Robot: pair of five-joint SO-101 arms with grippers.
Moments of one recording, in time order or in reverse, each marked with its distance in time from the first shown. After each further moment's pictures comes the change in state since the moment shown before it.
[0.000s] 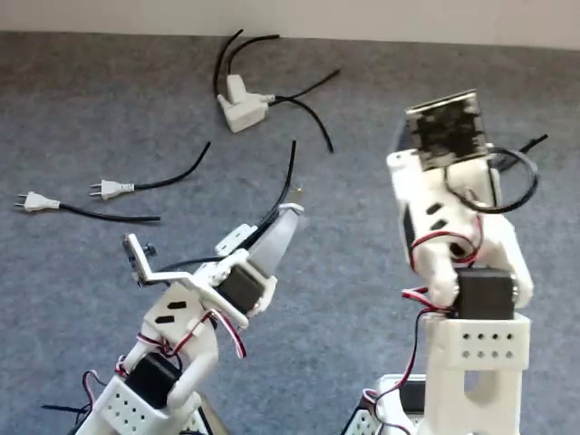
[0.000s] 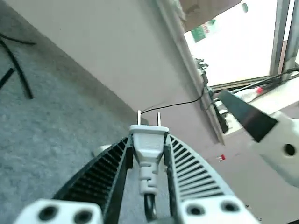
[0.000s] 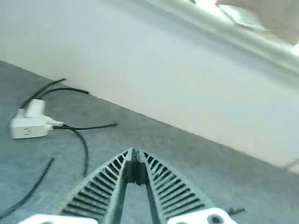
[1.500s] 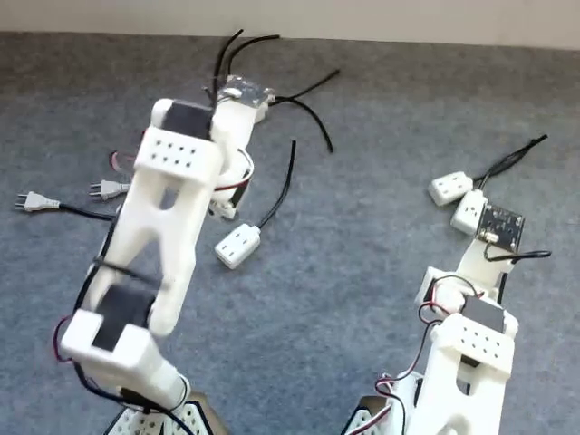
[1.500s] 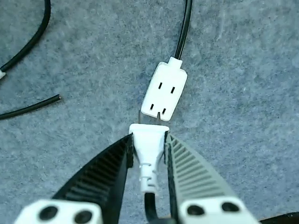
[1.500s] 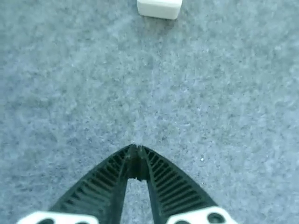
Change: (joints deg) left arm -20.4 110.9 -107.9 86.8 -68.0; right arm 23.2 -0.1 44.0 3.0 -19.4
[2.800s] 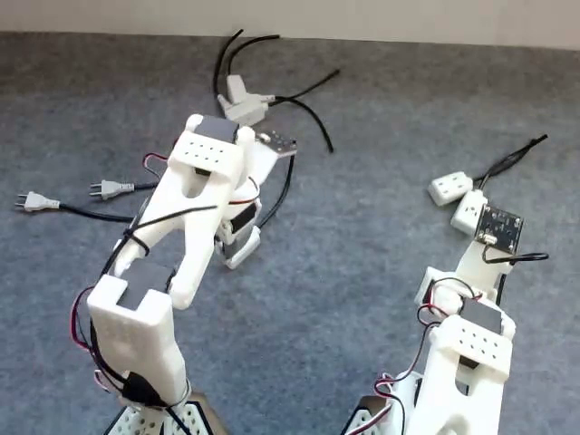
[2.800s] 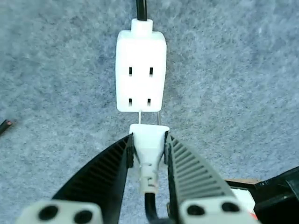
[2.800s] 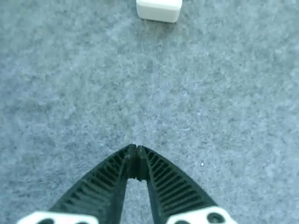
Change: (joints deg) left arm 1.1 12.9 4.2 0.2 -15.2; right arm 0.0 0.0 1.1 -2.4 0.0
